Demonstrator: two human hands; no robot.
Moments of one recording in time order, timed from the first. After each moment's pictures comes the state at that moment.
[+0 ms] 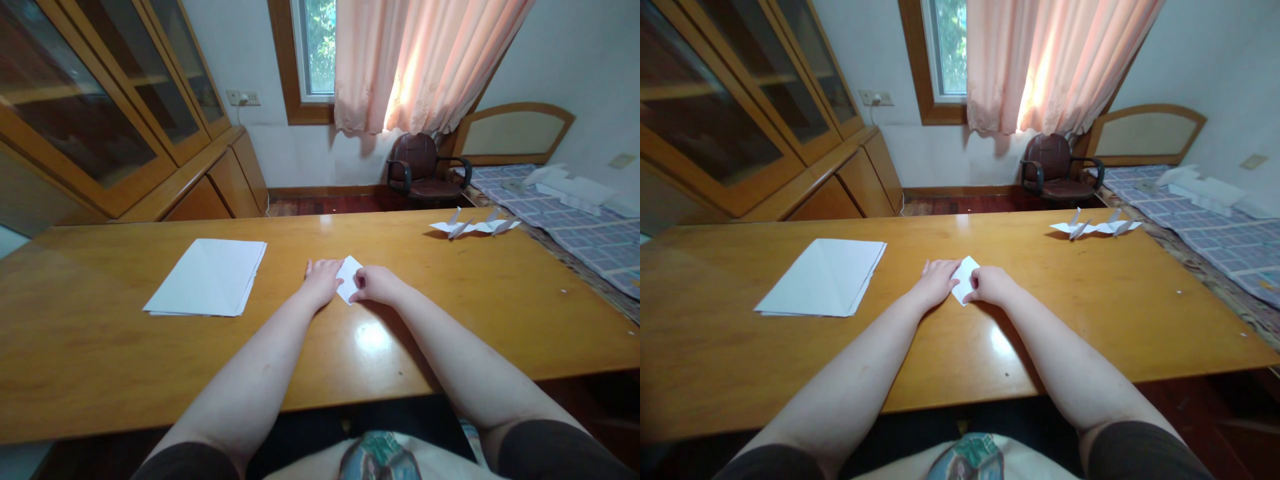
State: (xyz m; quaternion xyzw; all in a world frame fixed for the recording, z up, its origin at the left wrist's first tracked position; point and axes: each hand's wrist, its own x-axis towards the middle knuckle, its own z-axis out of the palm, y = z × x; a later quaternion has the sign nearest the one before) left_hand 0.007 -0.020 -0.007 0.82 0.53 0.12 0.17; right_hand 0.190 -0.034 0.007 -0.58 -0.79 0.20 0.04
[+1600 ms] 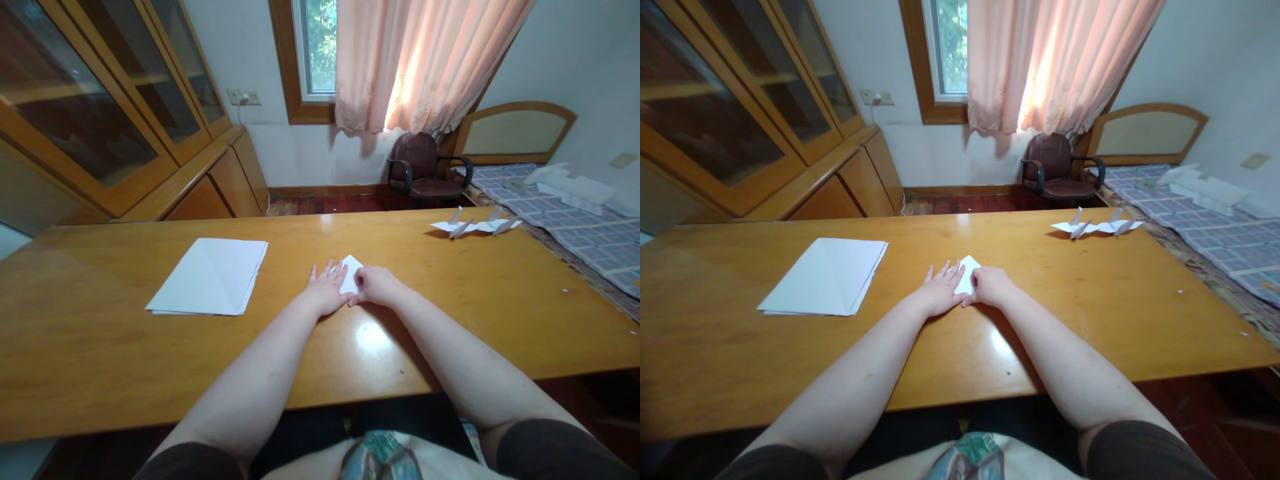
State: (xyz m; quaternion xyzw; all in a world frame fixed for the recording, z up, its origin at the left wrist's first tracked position) left_hand 0.011 -0.034 -0.006 0.85 0.49 -0.07 0.18; right_hand 0.185 -0.034 0.005 -0.60 -0.79 0.17 0.00
